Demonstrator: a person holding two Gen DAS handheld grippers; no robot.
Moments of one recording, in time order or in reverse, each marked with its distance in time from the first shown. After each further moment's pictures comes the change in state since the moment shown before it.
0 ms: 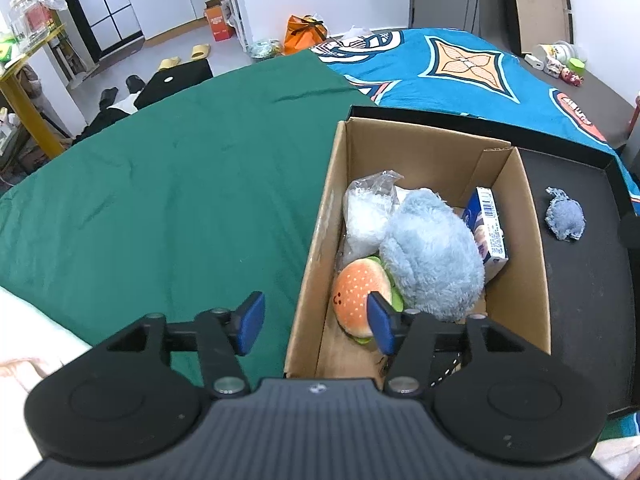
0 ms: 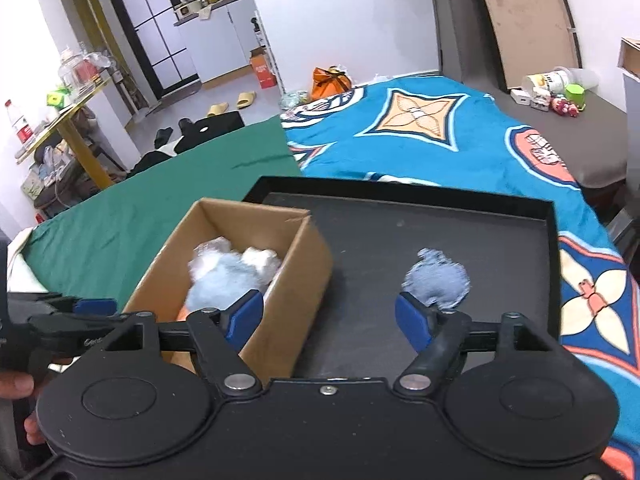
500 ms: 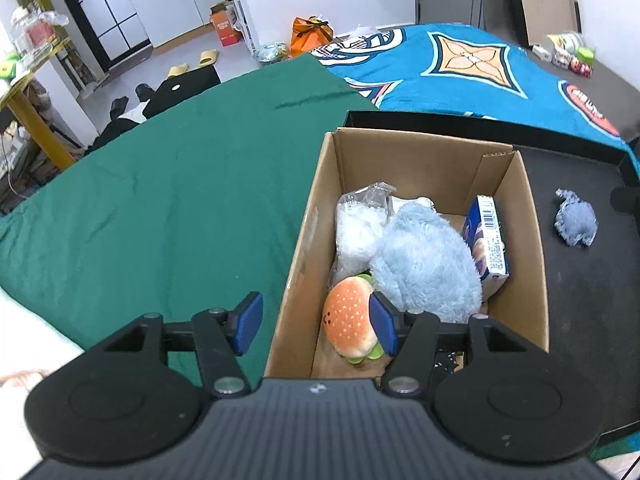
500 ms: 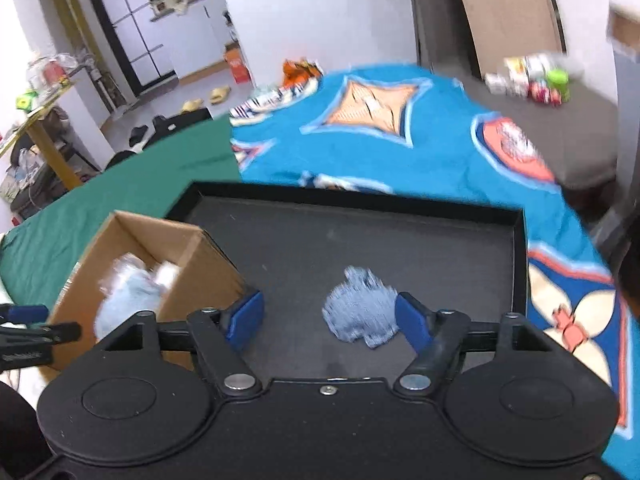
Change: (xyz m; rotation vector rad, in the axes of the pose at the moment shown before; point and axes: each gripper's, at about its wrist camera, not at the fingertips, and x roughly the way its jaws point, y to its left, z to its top) left arm 0.007 -0.024 0.012 0.035 0.002 0.064; right arm 0.041 -0.071 0.019 0.002 0.009 -0.043
